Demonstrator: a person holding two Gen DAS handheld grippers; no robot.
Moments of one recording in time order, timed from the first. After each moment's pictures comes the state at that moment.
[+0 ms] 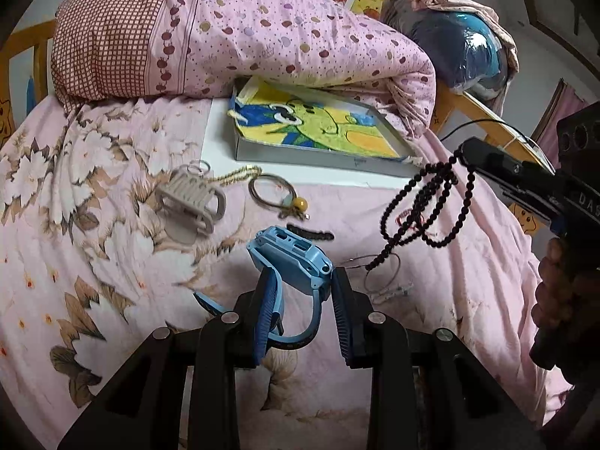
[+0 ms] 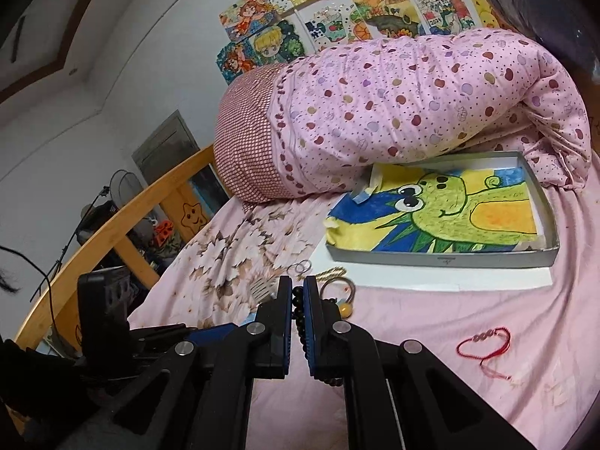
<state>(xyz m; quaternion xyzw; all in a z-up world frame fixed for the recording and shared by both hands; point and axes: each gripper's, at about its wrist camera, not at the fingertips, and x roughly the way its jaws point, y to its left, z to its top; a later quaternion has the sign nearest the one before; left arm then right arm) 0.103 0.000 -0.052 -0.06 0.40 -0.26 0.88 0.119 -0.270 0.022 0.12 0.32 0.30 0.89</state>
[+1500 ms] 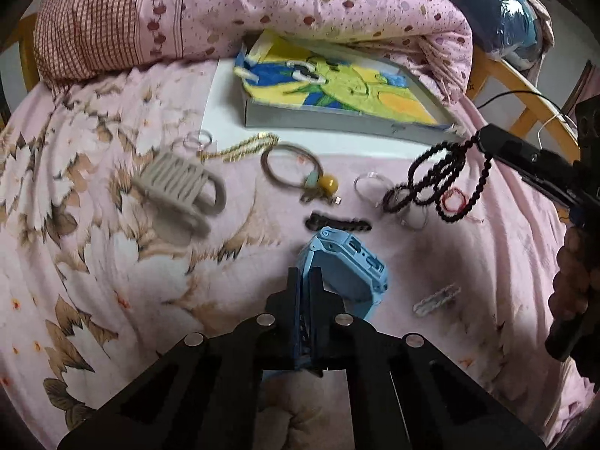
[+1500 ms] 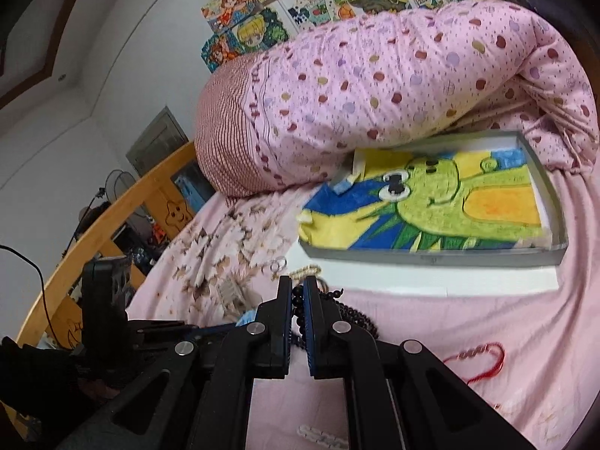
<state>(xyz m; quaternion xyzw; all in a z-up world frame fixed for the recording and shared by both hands) 0.141 -0.033 -0.082 -0.02 0.47 -0.22 0.85 0.160 -0.293 -0.003 0.14 0.34 0.31 0.88</state>
